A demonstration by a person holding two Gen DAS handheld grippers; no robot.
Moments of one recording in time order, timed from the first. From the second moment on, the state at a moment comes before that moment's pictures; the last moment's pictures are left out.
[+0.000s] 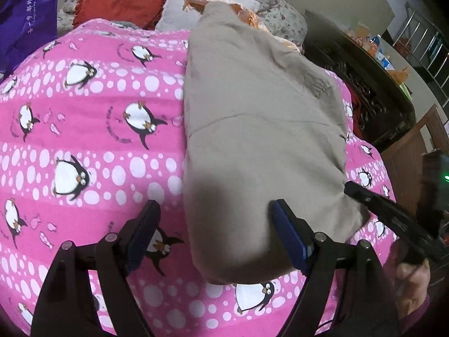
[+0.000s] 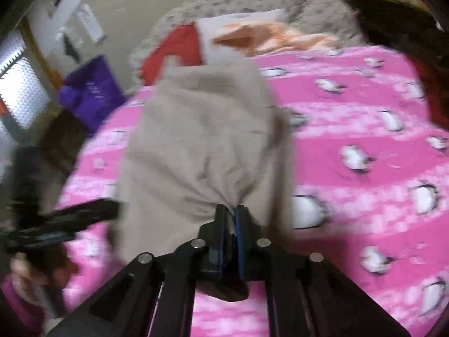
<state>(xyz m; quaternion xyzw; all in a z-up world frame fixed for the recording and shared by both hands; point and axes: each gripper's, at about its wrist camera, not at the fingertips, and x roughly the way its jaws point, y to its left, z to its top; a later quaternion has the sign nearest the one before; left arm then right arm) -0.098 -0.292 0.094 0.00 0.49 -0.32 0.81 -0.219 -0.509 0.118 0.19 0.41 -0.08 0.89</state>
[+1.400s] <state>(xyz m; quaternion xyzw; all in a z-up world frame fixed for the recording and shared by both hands) -0.057 -0.342 0.097 -0.01 0.49 -0.34 0.80 -0.188 -0.563 0.131 0.30 0.37 -0.03 0.88</state>
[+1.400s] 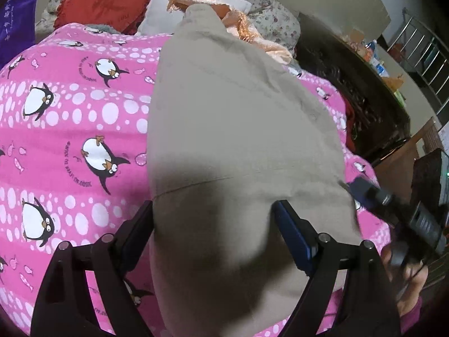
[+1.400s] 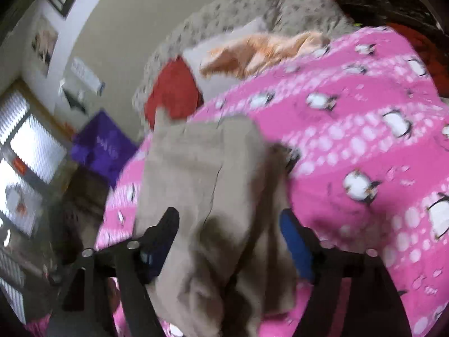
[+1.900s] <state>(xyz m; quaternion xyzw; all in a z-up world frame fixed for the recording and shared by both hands) -0.038 -0.347 0.069 -0.04 0.53 -0.37 0.76 -0.165 -0.571 0.095 0.27 0.36 -0.06 0.89</state>
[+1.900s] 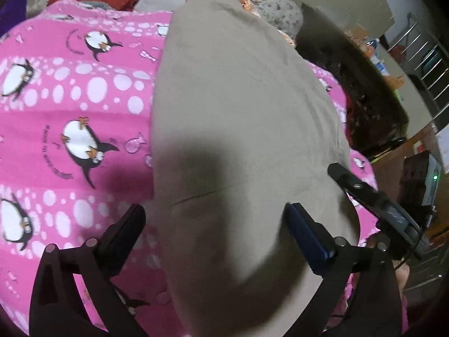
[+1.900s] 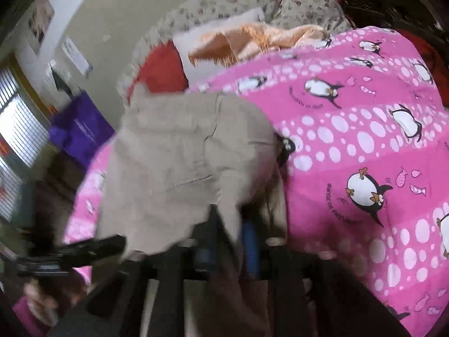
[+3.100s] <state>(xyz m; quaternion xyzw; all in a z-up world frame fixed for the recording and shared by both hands) -0.130 -0.168 0.076 -0.05 0.60 -0.28 0.75 -0.209 -0.430 0.082 0.30 0.47 0.07 0.83</state>
